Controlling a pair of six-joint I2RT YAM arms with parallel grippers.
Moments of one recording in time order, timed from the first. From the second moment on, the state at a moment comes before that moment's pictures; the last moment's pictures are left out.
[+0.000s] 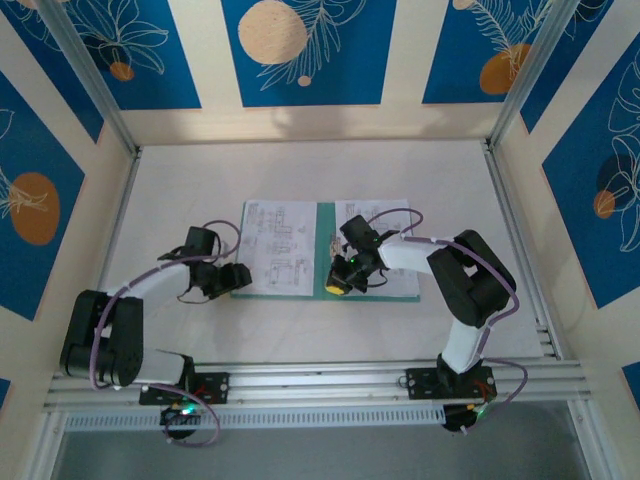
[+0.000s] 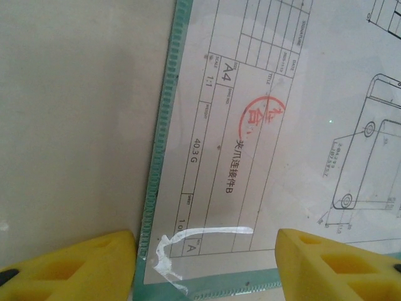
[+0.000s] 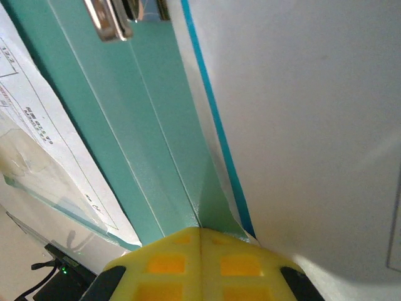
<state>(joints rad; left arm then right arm) -0.19 1.38 0.61 -0.44 0.33 -0.47 0.61 1.79 0.93 -0.40 -0.51 0.95</state>
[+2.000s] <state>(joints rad) -0.33 1.29 0.70 -0.40 0.37 -0.51 0.58 1.85 1.00 -0.46 -0.58 0.87</state>
